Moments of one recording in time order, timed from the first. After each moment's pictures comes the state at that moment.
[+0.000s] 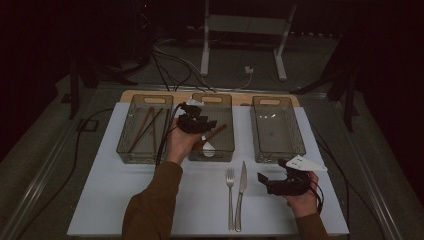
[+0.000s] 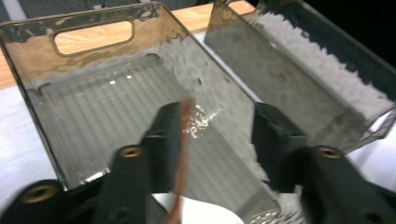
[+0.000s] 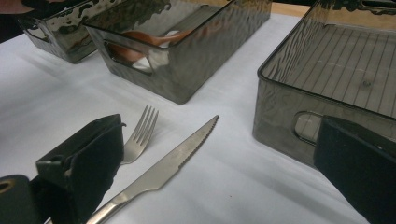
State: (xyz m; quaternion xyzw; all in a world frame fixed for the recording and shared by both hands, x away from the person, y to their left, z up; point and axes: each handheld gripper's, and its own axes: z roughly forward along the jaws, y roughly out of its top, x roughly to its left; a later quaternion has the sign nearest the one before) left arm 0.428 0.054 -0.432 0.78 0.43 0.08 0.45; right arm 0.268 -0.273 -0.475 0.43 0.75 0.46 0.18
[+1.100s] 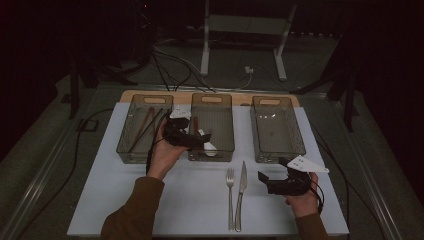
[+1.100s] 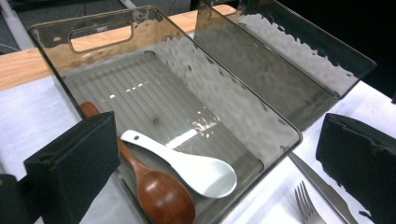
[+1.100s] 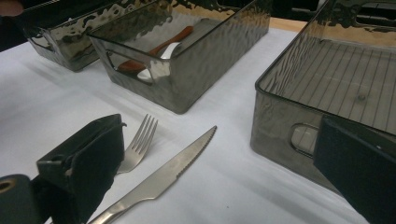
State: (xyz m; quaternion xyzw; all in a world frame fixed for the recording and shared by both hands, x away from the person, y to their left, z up) left arm 0.377 0.090 -0.423 0.78 0.40 0.11 0.46; right arm 0.267 -0.275 -0.475 0.42 0.75 0.48 0.20
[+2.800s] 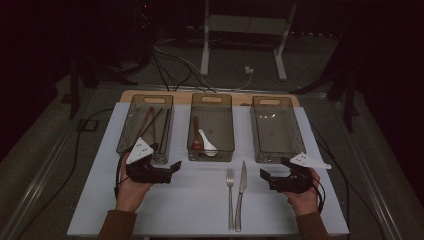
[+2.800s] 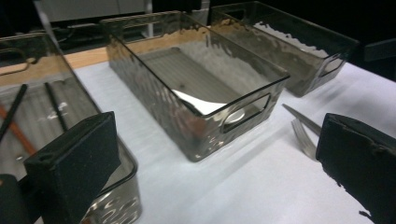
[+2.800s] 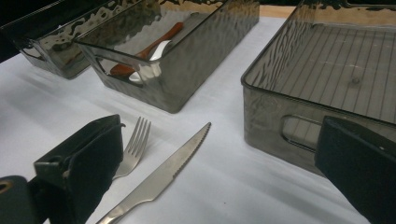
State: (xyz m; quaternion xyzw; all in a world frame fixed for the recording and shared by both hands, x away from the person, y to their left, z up) left arm 0.281 0.167 -0.449 0.75 0.38 0.19 0.50; right arm 0.274 -0.279 -0.473 0.45 0.73 0.47 0.18
